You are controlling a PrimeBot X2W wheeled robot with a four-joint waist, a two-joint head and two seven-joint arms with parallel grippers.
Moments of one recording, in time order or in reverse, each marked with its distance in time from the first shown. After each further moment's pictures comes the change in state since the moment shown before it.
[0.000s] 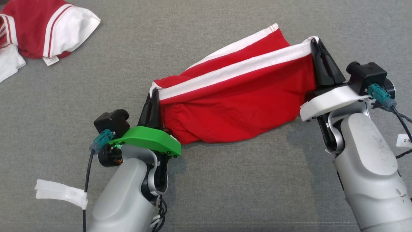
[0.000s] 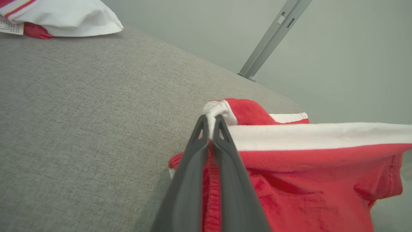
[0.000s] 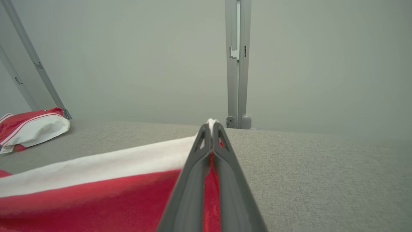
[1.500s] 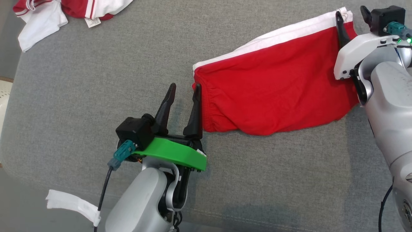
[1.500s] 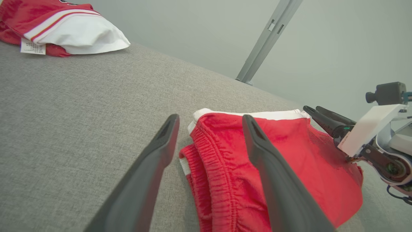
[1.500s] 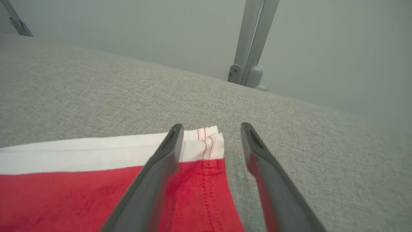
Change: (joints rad) left arm 0.056 0.000 -0.106 -0.248 0.089 -0.024 0.000; right arm -0.474 -0.127 0.024 0.692 -0.119 0.000 0.000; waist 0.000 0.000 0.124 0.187
